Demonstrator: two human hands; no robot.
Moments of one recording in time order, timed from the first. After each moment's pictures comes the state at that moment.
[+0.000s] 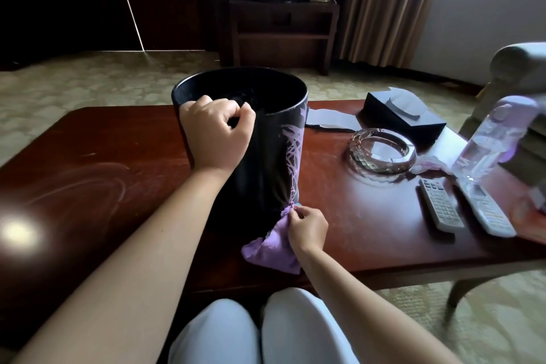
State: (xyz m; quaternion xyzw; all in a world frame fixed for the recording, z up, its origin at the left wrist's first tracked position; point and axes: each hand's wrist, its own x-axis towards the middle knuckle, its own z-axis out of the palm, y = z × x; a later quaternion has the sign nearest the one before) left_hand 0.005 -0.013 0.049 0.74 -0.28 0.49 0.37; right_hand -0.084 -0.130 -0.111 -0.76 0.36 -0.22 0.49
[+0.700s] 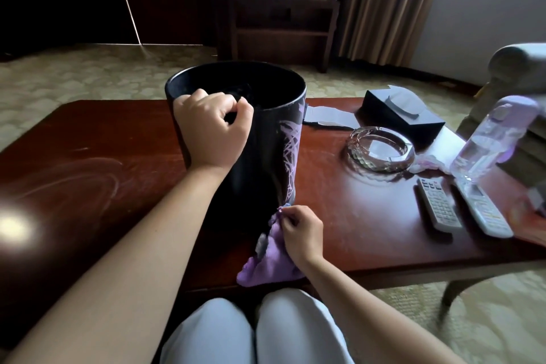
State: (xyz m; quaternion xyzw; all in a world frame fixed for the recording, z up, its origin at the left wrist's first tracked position) left_hand 0.006 -0.016 0.047 0.72 -0.27 0.52 0.37; right_hand -0.094 -0.136 -0.127 -0.81 0.23 -0.27 0.46
